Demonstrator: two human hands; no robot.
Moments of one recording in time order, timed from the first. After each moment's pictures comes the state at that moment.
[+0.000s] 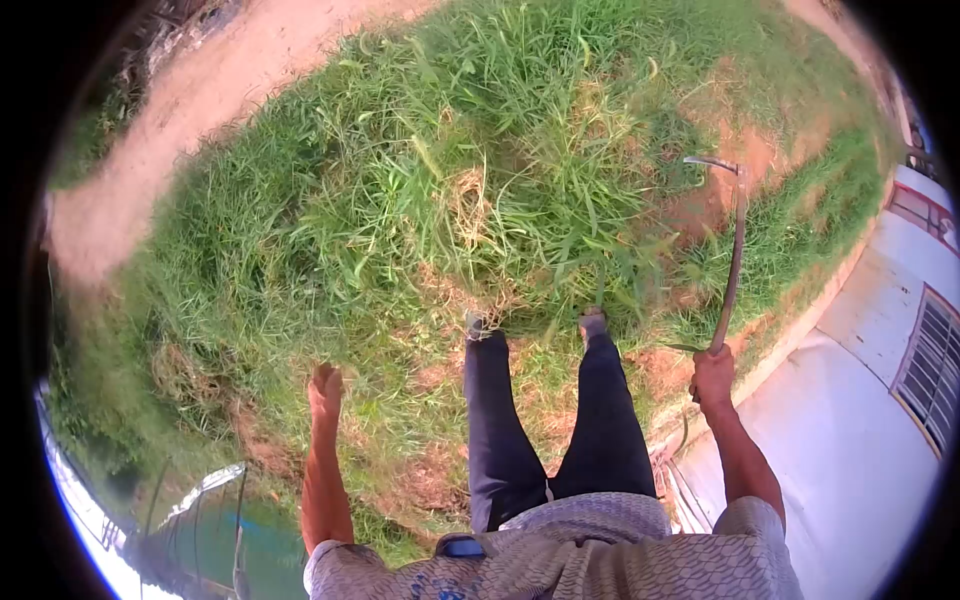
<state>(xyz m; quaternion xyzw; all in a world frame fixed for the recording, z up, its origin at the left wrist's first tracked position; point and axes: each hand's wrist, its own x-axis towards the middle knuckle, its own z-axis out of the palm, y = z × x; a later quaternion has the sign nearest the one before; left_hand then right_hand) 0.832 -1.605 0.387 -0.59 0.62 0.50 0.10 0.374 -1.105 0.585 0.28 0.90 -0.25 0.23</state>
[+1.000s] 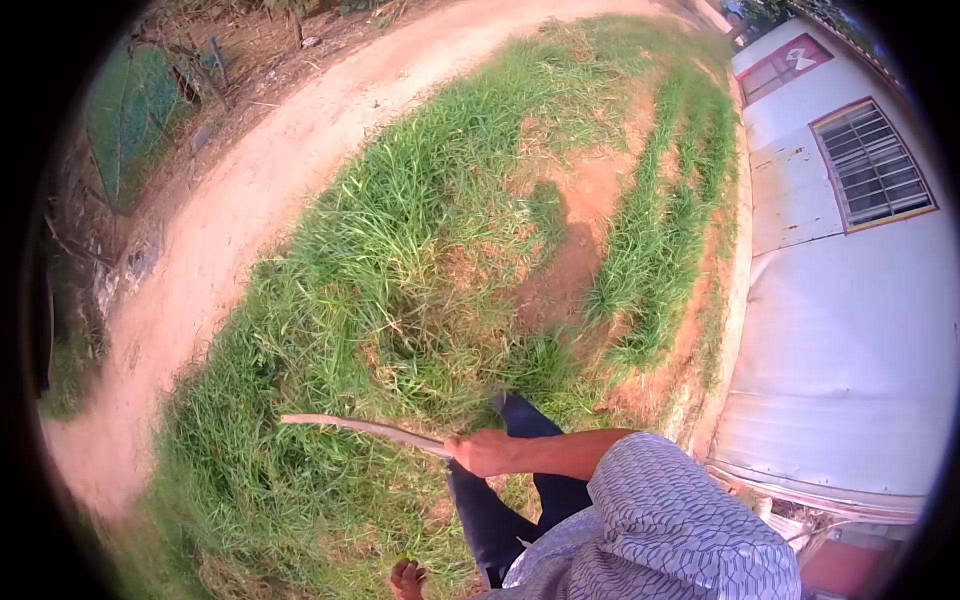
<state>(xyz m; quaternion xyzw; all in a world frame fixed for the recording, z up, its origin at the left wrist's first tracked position) 0.918 -1.472 0.441 -0.28 0.87 0.39 0.08 0.472 -1.279 0.563 -0.42 0.80 -0.12 0.41</state>
